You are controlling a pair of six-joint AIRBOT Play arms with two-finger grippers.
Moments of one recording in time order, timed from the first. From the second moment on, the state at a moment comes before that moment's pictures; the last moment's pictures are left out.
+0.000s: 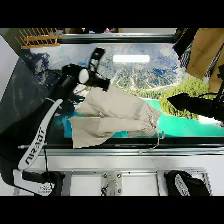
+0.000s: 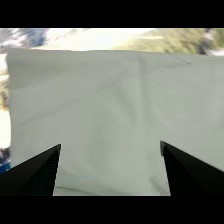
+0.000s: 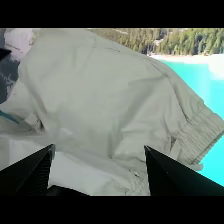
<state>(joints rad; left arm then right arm) -0.40 -1.65 1.62 1.47 -0.94 -1.61 -0.29 -0.76 0.91 -0.80 1.17 1.26</state>
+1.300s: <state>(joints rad) -0.15 -2.19 2.00 1.00 -1.20 -1.48 -0.45 -1.38 0.91 -0.85 1.13 1.31</state>
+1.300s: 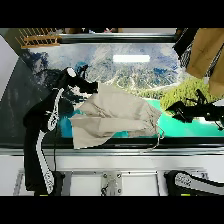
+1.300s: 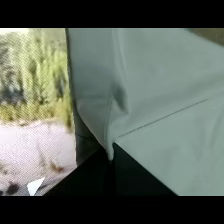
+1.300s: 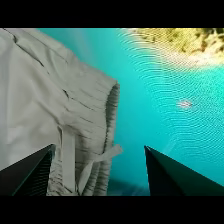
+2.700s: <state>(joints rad) -0.15 -1.03 1.87 1.10 -0.94 -1.42 -0.19 -0.79 1.53 -0.81 1.04 1.27</state>
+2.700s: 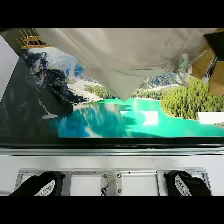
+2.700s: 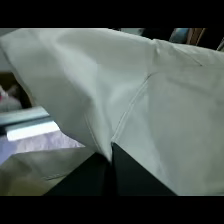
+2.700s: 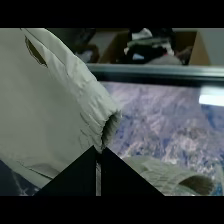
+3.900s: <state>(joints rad) -0.22 -1.88 2.05 1.10 -0.67 -1.41 -0.09 -1.38 1.39 -1.08 0.92 1.60</state>
